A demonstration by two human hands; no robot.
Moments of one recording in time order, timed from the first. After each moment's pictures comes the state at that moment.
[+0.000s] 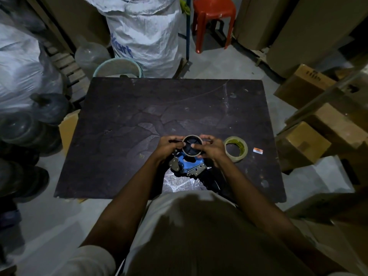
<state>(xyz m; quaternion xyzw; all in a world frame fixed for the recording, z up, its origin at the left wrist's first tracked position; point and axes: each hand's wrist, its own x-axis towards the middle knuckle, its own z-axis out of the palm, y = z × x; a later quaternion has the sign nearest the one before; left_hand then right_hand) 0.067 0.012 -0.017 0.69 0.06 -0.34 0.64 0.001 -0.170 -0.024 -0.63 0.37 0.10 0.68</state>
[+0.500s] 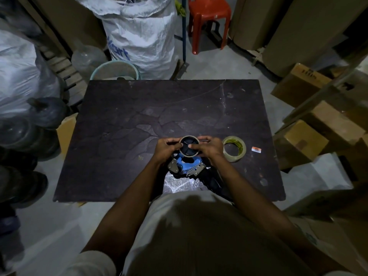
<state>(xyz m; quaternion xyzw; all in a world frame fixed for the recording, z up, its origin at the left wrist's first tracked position) 0.060 0.010 -0.022 0.71 0.06 -0.28 0.64 0.008 -0.161 -0.023 -0.66 0.43 0.08 0.61</state>
